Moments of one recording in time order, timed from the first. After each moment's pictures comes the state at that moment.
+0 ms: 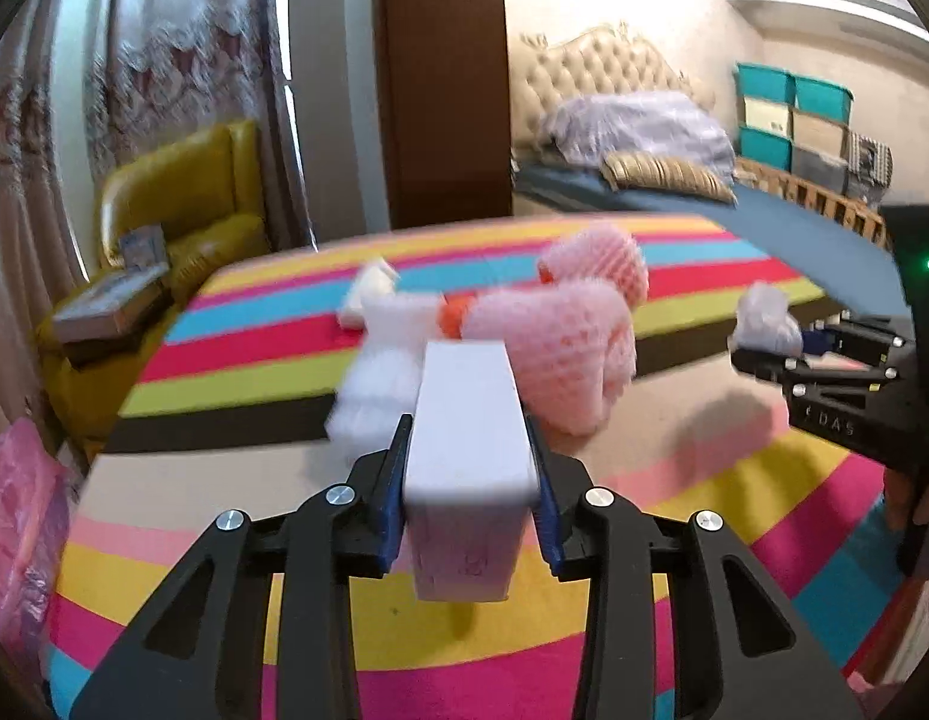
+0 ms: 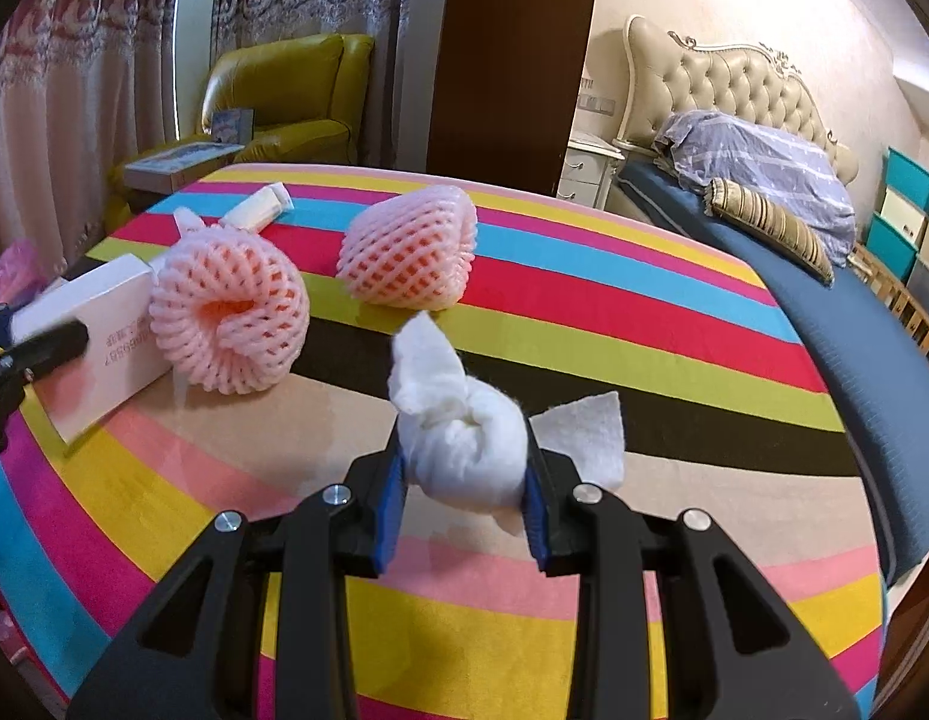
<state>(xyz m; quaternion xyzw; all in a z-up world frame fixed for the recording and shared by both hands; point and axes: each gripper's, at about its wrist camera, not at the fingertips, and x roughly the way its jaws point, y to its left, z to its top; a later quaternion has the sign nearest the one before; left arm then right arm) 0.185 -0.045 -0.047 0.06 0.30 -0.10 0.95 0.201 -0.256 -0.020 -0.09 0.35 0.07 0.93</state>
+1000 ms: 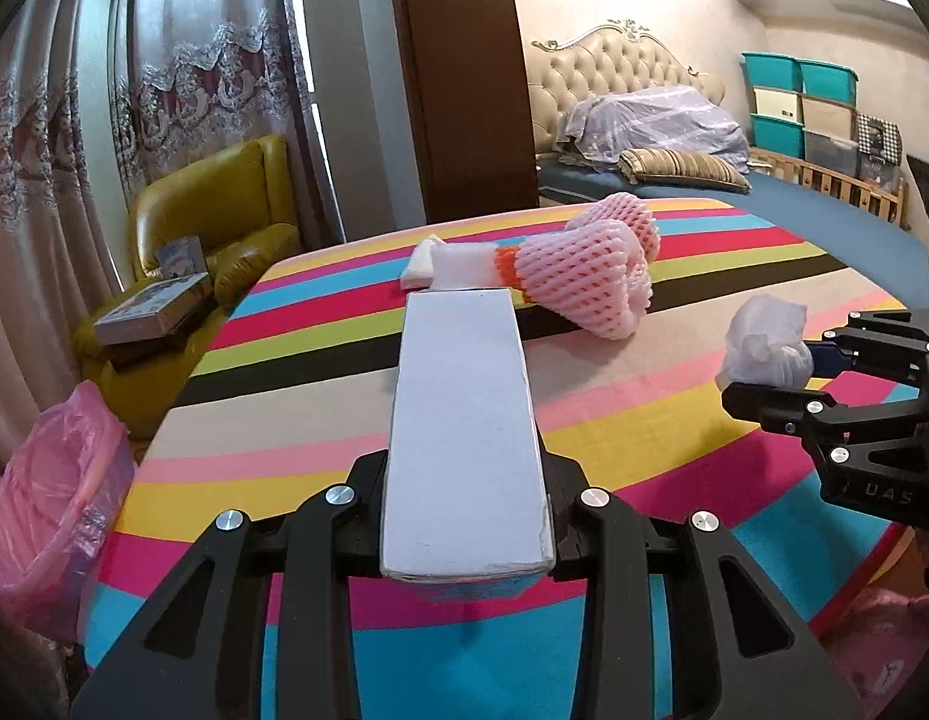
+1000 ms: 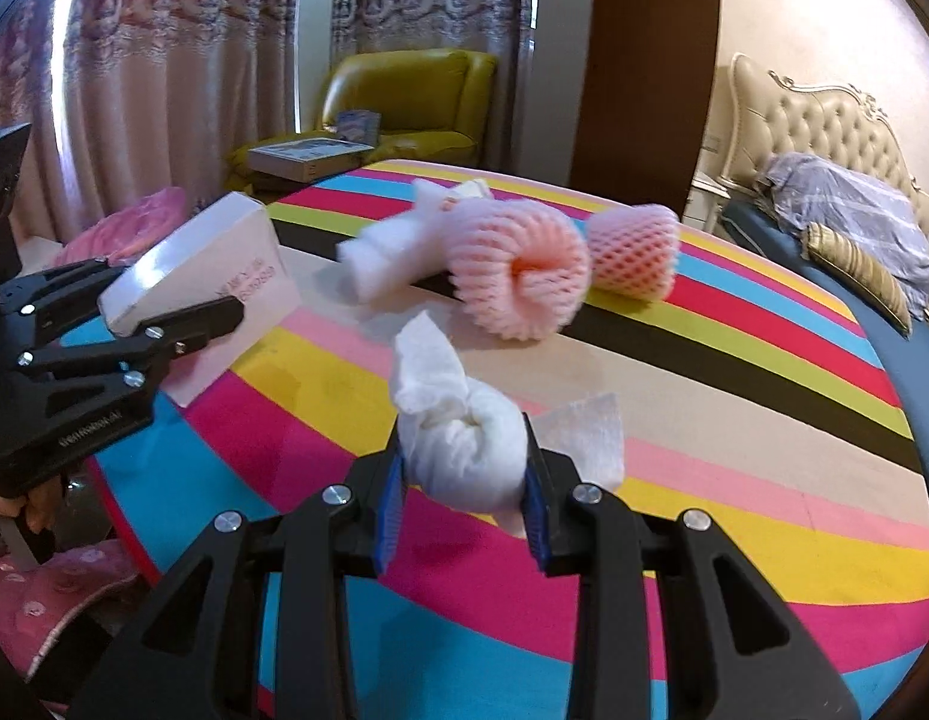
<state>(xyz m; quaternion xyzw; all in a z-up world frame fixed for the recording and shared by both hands) 0.112 -0.012 -0.053 0.09 0.27 -0.06 0.96 0.113 -0.178 -0.016 -0.10 0.32 0.21 0.92</state>
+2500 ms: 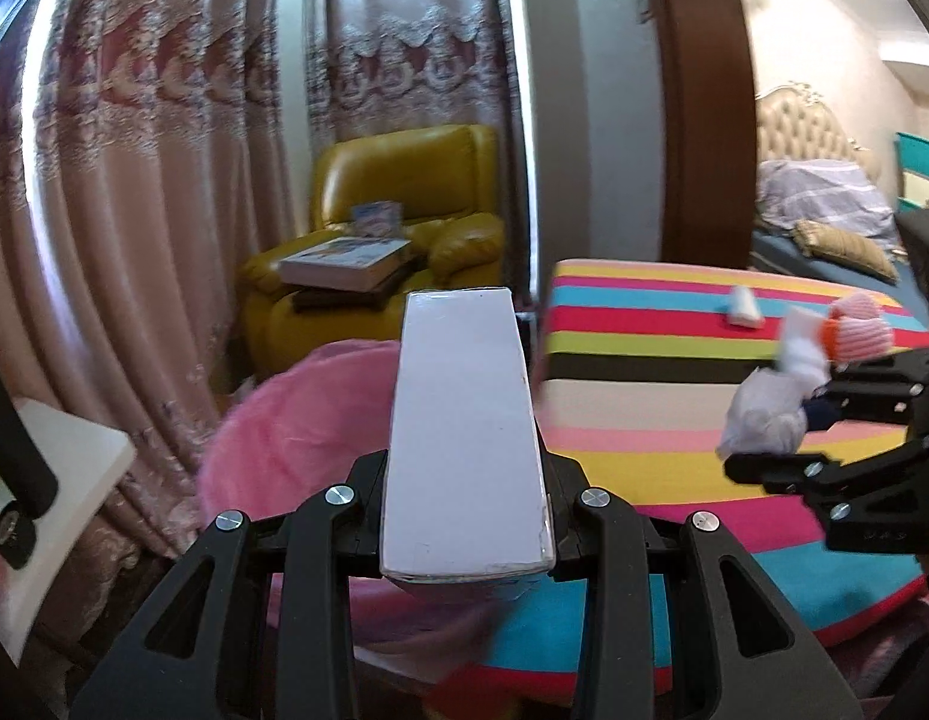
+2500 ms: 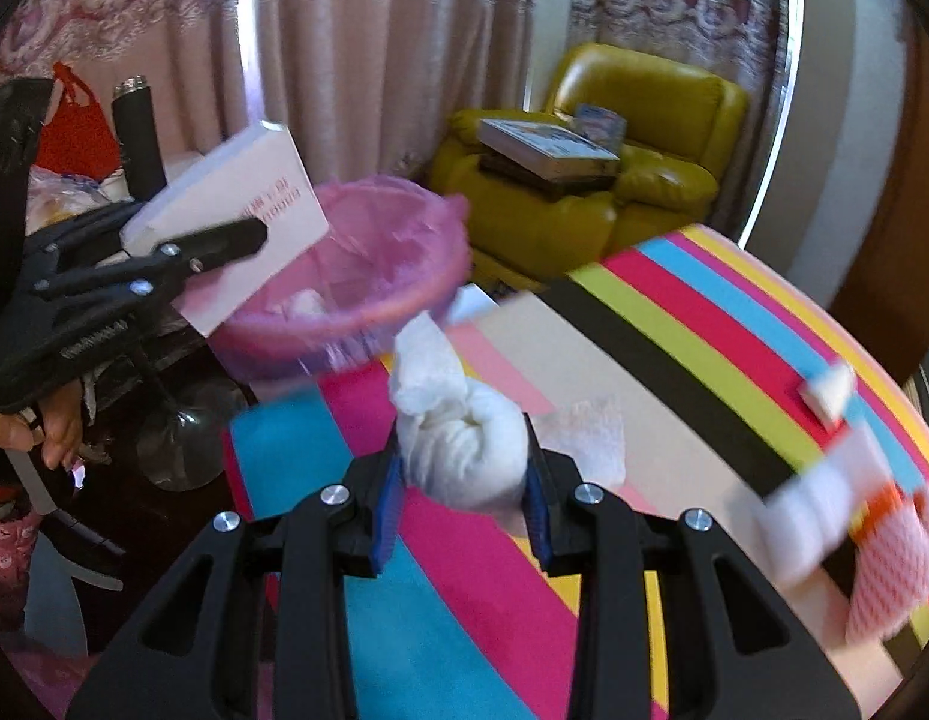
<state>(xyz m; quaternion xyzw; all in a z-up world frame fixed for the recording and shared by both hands) 0.051 0.245 -0.004 0.01 0.25 0.12 0.96 0.132 0.095 0.021 -0.19 0.32 0.43 0.83</state>
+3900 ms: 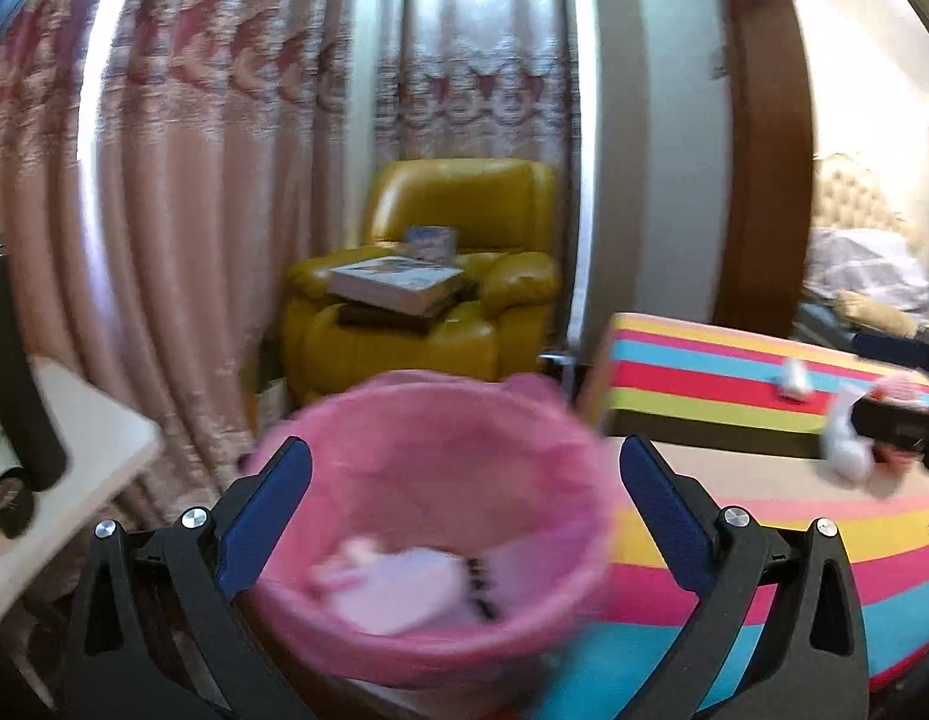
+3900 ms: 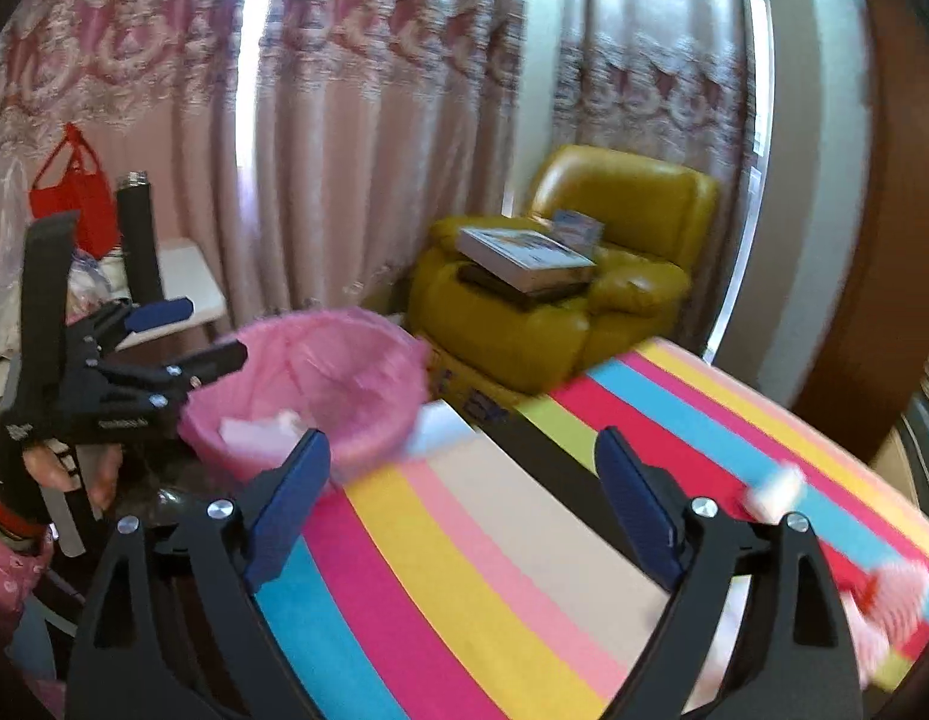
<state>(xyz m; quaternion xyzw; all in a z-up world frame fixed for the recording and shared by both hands) 0.054 0.262 0.000 -0.04 0.19 0.15 0.97 0.155 0.052 0.070 -0.14 0.21 0.42 0.87</state>
